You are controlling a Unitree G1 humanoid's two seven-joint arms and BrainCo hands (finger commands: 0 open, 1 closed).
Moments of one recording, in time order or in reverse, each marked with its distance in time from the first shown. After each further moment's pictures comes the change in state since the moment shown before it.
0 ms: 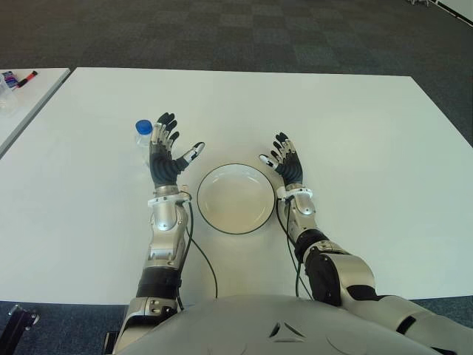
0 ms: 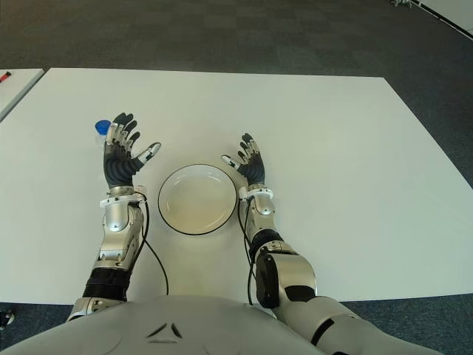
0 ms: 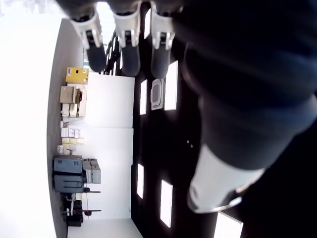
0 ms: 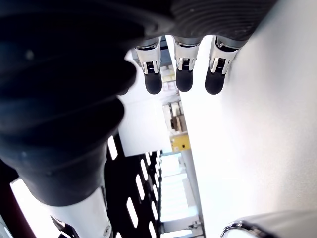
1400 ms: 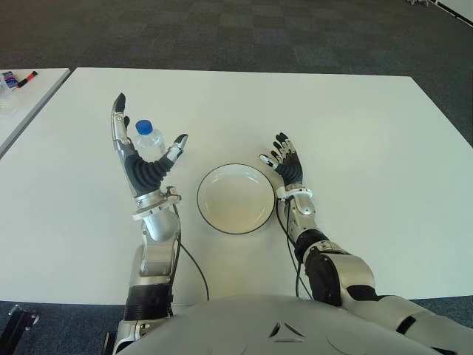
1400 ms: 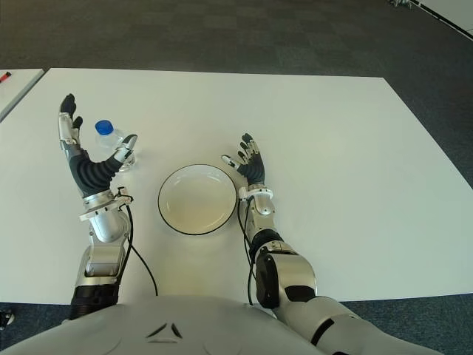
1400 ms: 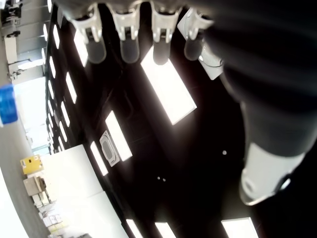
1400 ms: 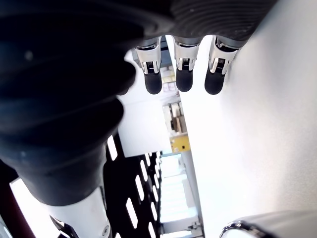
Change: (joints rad) left arm 0.107 0.011 0.040 -0.308 0.523 0.034 0.376; right arm -0.001 0.000 0.006 0.001 -0.010 -0.002 -0.010
